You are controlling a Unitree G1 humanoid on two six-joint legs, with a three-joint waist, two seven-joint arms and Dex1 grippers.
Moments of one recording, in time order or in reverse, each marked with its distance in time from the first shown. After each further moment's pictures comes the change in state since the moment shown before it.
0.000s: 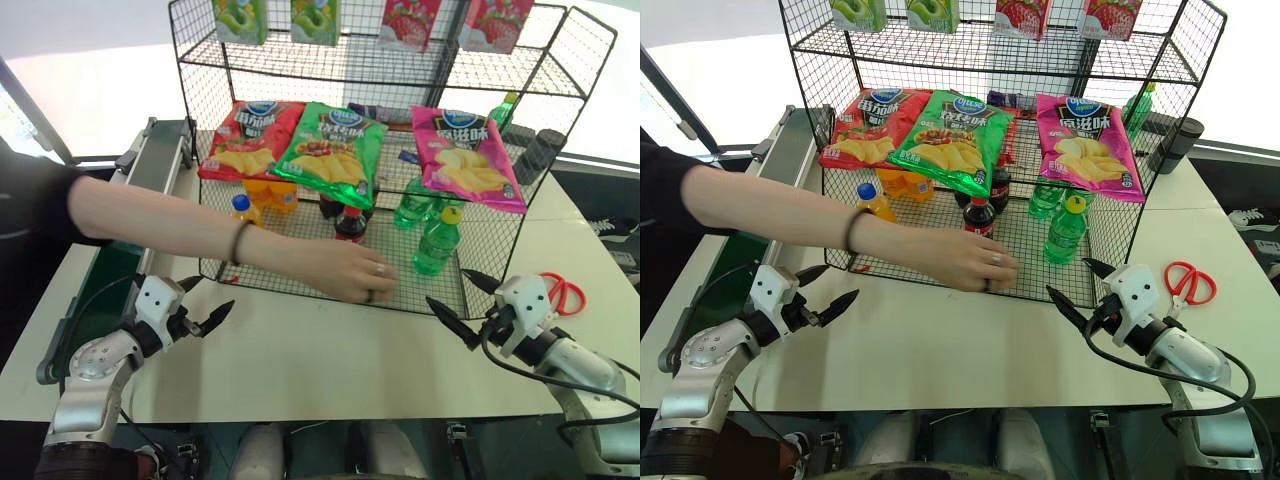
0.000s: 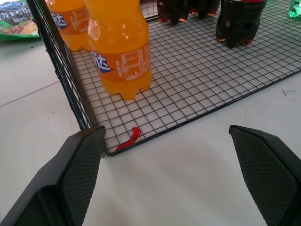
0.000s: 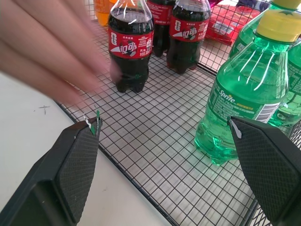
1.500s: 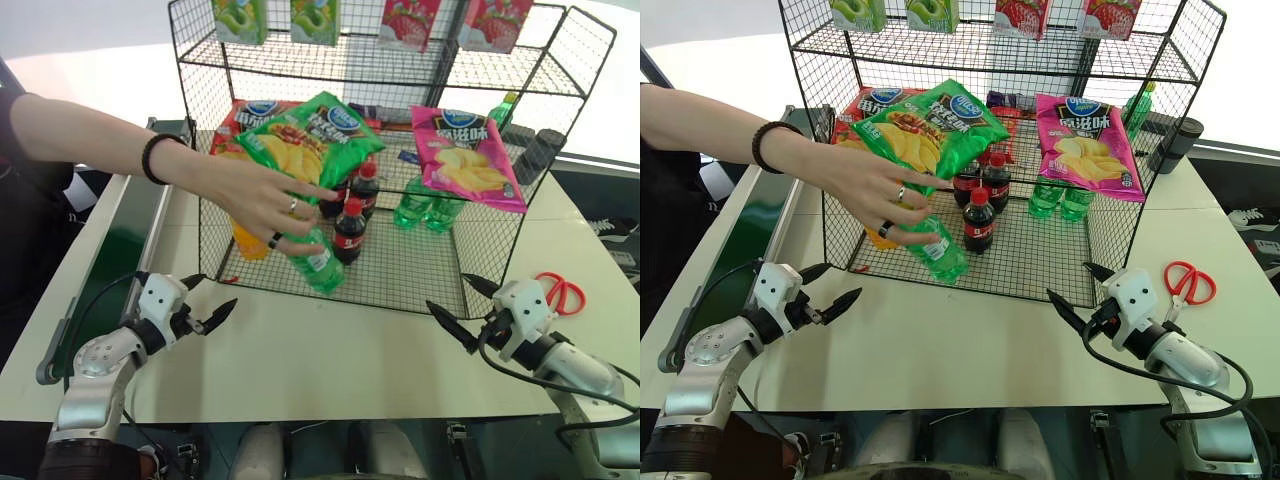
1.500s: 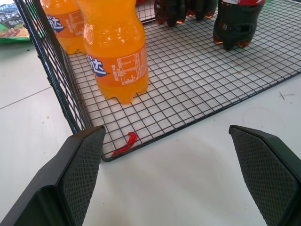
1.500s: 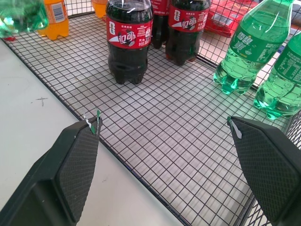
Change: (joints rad) left arm -0.008 -0.011 -0.006 0.000 0.006 0.005 -0.002; right arm 0.022 0.007 0.005 -0.003 -0.019 -0.001 -0.014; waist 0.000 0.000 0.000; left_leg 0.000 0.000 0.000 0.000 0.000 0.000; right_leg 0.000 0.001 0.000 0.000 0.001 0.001
